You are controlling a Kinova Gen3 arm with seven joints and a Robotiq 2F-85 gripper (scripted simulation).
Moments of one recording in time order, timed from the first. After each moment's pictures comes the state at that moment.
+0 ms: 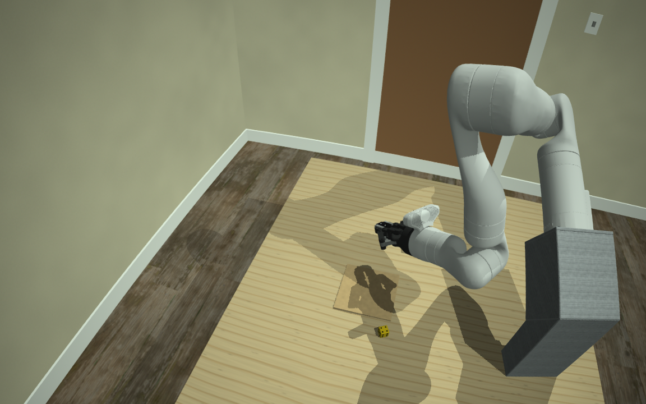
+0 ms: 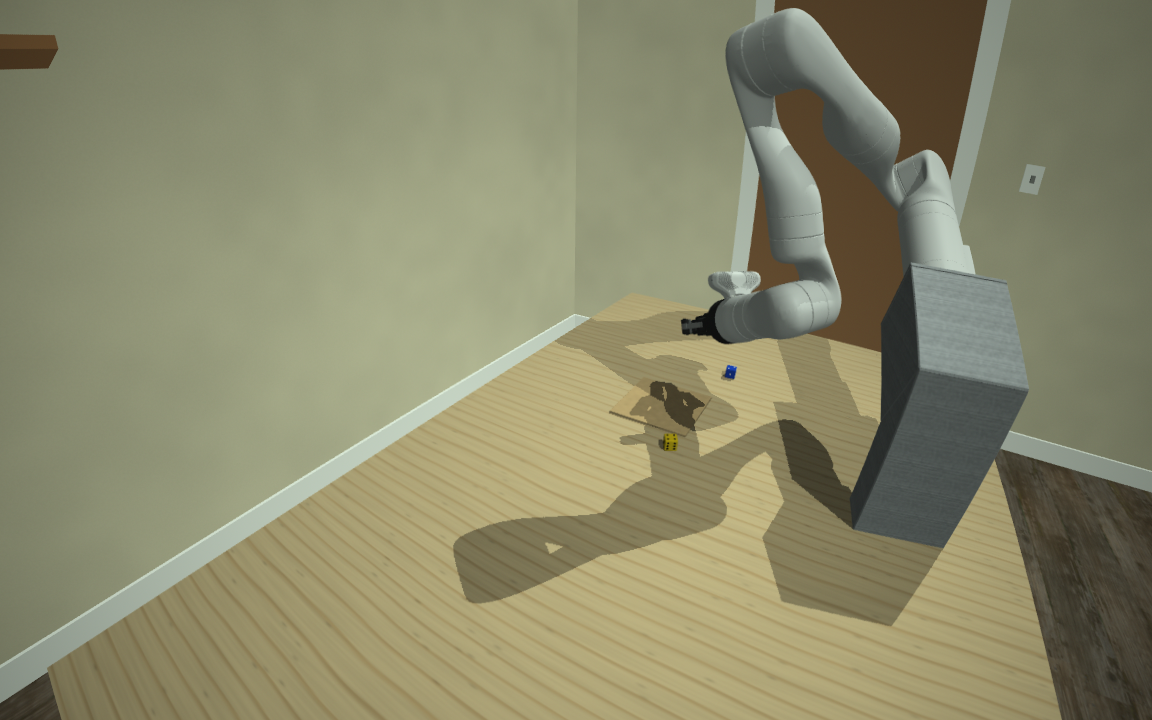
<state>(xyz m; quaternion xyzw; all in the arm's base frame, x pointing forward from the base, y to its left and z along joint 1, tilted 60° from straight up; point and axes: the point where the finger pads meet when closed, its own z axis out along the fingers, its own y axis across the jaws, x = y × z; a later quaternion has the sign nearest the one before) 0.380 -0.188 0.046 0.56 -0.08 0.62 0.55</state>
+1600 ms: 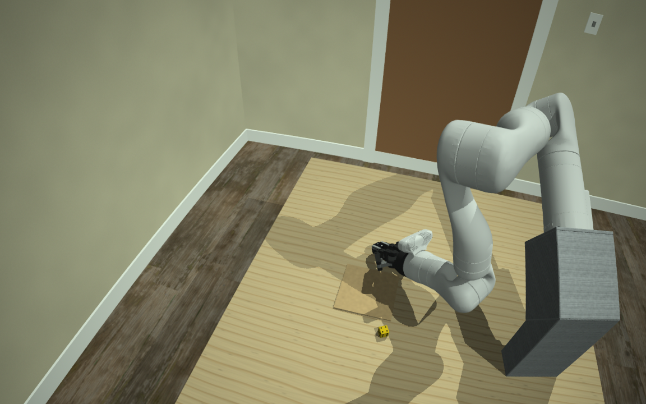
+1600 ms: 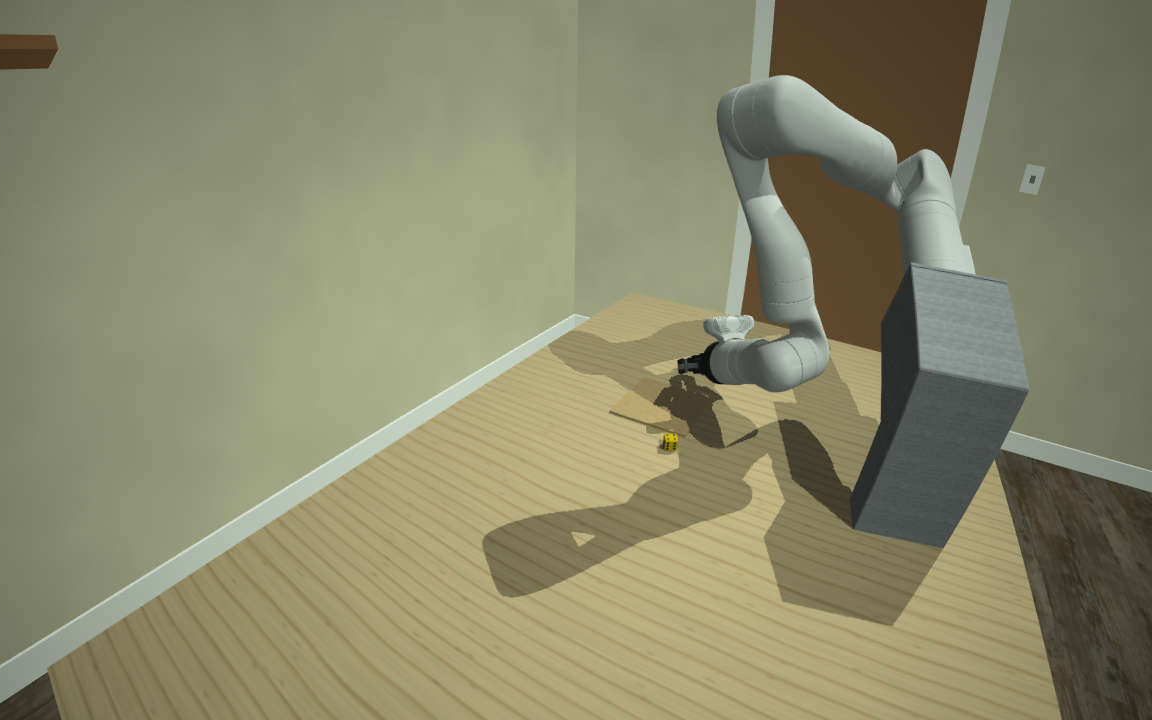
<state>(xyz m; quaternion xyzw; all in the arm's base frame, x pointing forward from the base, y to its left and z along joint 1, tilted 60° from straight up) 0.385 -0.253 0.007 0.56 -0.08 0.62 0.55</state>
